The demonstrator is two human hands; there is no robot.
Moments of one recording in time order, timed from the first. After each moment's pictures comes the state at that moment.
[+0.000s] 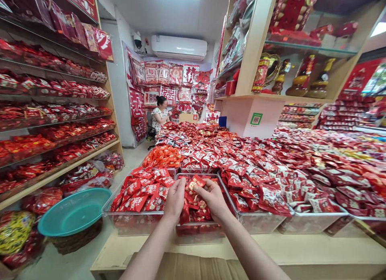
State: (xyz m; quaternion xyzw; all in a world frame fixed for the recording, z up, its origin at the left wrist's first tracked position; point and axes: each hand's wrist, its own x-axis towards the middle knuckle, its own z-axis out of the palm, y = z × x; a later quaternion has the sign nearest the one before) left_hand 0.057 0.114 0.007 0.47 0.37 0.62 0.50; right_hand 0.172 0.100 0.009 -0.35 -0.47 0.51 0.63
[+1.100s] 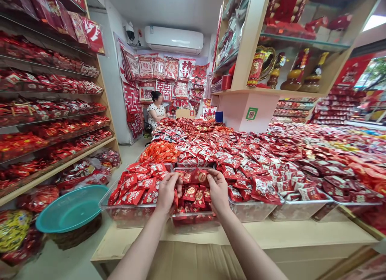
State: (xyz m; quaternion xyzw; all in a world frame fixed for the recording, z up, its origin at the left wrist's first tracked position) left_hand 0.054 0.106 0.018 0.42 0.32 0.63 0.57; right_hand 0.198 0.103 -0.005 -0.43 -0.45 0.30 0.72
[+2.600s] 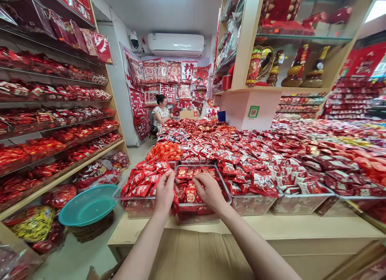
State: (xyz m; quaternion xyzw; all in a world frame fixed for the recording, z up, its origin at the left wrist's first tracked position) left_hand 0.042 0.081 0.022 0.48 0.45 0.63 0.41; right_hand 0.184 0.070 0.012 -0.47 -0.76 0.07 0.45
